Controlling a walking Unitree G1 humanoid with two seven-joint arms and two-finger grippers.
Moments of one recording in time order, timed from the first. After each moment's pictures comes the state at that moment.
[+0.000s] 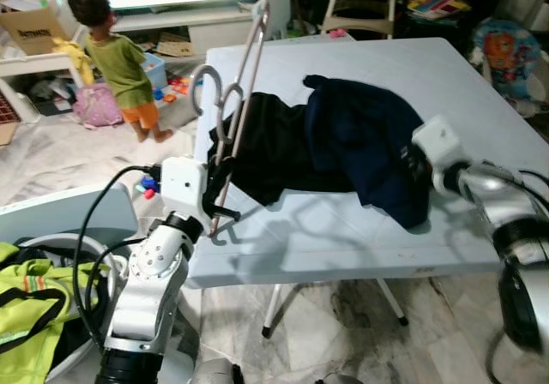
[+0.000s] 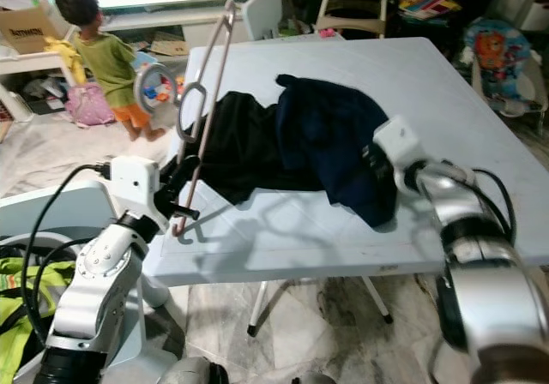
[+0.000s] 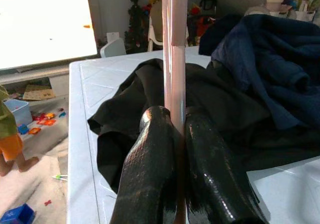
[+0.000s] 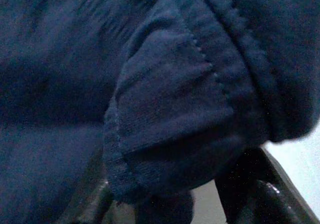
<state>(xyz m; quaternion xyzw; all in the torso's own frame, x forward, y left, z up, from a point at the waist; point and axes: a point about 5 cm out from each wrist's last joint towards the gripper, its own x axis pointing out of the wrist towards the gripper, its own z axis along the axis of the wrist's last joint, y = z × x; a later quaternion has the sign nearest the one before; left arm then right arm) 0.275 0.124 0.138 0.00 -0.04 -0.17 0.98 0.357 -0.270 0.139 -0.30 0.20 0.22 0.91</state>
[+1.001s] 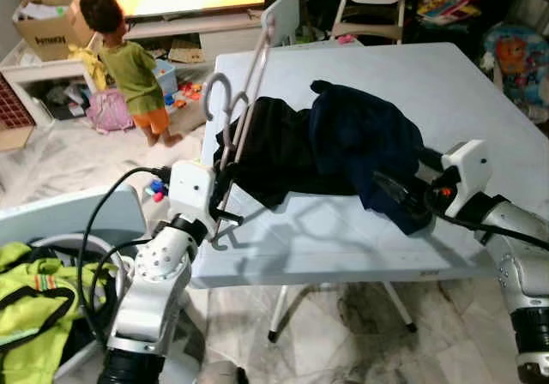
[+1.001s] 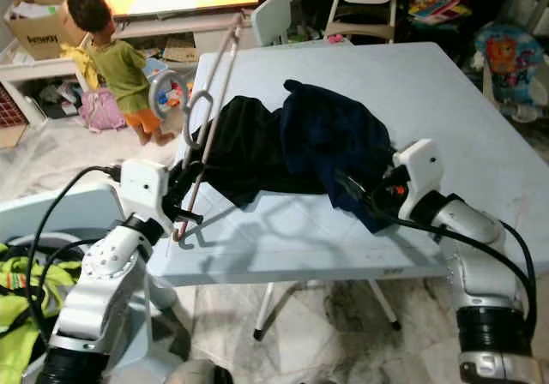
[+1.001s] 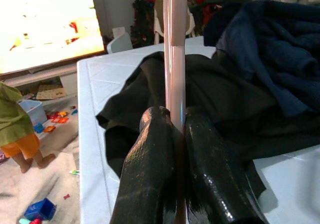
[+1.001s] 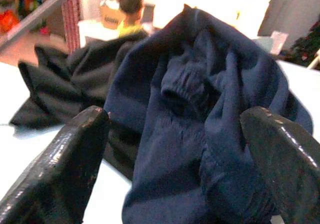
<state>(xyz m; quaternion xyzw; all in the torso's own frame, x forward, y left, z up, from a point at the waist) 0.274 0.120 0.132 0.03 -0.02 -0.17 0.98 0.296 -0.239 0.159 -0.09 0.00 0.28 0.95</state>
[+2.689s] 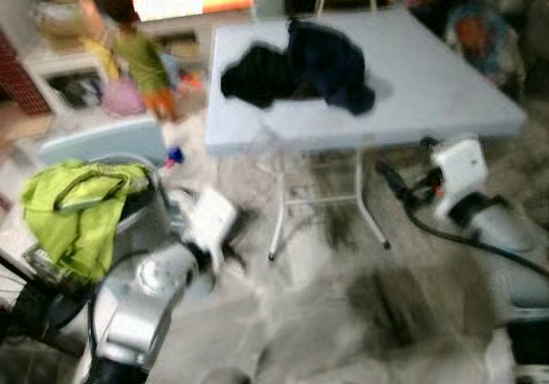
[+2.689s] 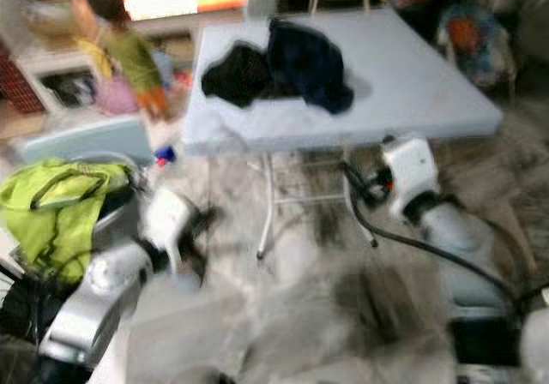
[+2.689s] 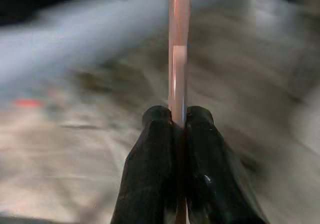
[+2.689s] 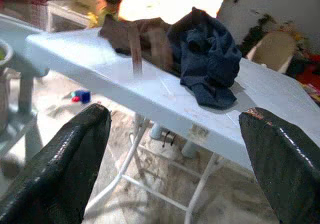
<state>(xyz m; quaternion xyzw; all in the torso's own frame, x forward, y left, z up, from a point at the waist) 0.247 0.110 0.091 0.07 0.12 -0.41 0.90 0.293 -0.236 0.162 -0.19 -0.01 0.22 0.96</state>
